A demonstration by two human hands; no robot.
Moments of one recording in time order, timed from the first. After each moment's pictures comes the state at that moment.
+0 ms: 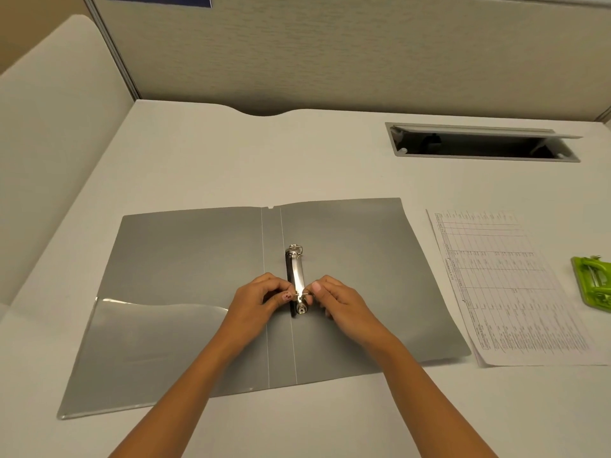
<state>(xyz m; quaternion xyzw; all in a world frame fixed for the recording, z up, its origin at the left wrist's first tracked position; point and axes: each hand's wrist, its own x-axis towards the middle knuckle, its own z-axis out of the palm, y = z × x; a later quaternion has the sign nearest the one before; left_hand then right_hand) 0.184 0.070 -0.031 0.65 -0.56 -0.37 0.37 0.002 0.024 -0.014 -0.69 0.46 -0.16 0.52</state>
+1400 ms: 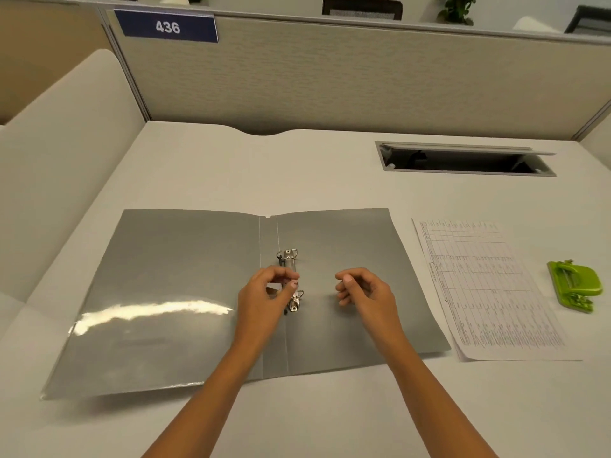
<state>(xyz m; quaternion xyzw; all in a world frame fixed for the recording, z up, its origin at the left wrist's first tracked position) 0.141 0.086 0.004 0.67 -0.44 -0.32 0.50 -0.038 0.034 0.003 -0.55 0.52 -0.39 0.52</state>
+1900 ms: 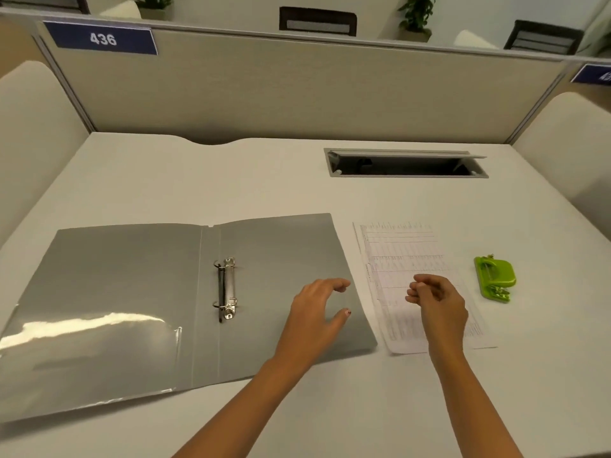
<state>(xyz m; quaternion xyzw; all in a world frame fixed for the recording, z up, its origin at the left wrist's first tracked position) -0.018 0.062 0.021 0.60 -0.64 -0.32 0.36 -0.218 0.012 0.035 -0.42 0.70 -0.48 0.32</state>
